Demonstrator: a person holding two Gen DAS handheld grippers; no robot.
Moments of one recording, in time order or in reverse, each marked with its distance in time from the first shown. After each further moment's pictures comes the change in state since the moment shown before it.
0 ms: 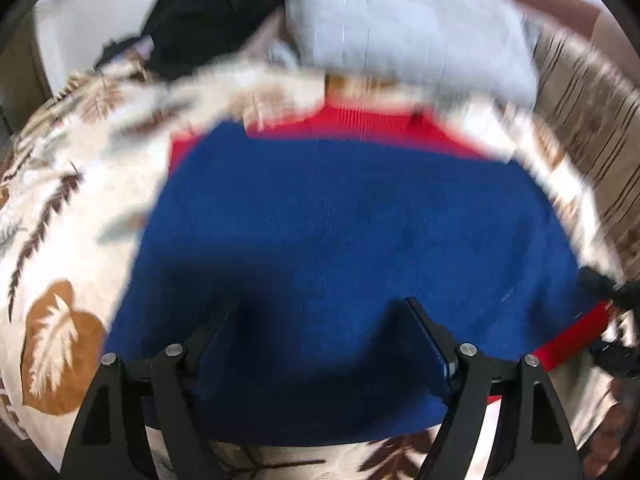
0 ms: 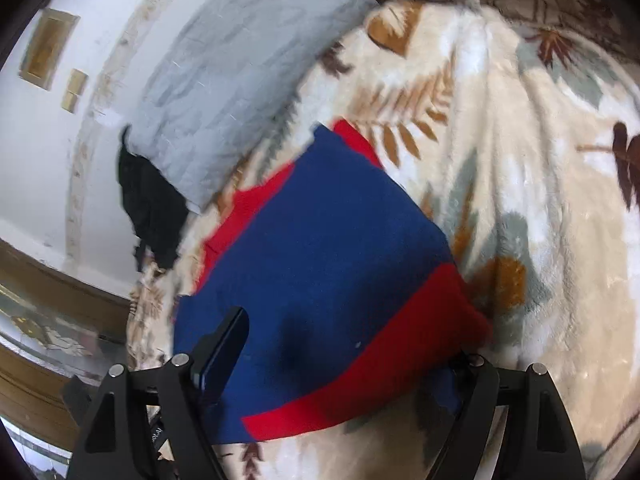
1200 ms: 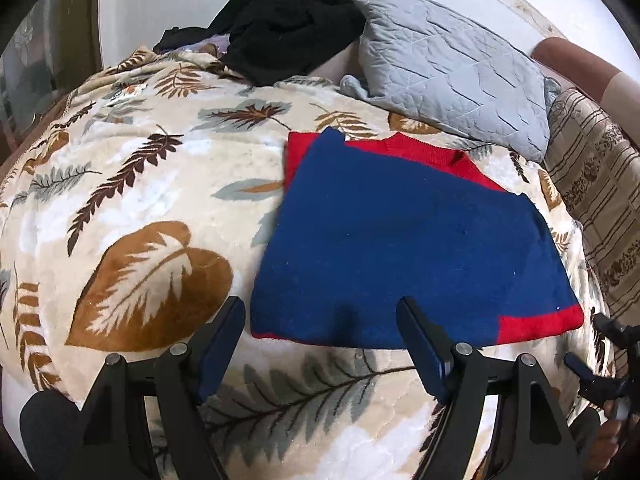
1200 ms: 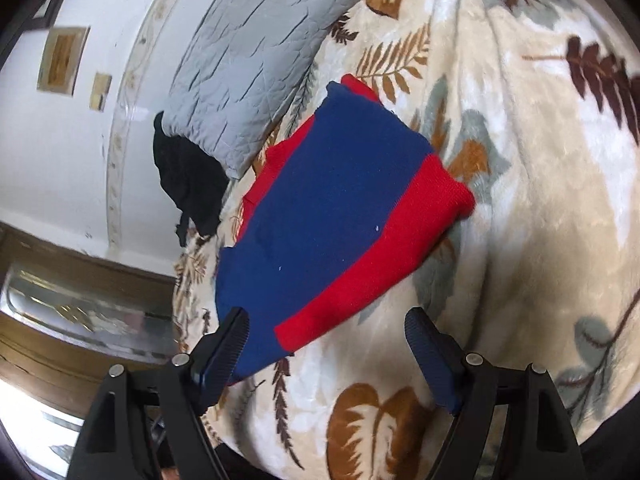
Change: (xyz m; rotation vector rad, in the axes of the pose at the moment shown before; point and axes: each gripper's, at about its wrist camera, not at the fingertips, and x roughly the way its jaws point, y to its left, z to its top) left arm -0.081 0.086 -0.048 -0.162 -0.143 -0.026; right arm -0.043 -0.021 -0.047 0.051 0.097 0.186
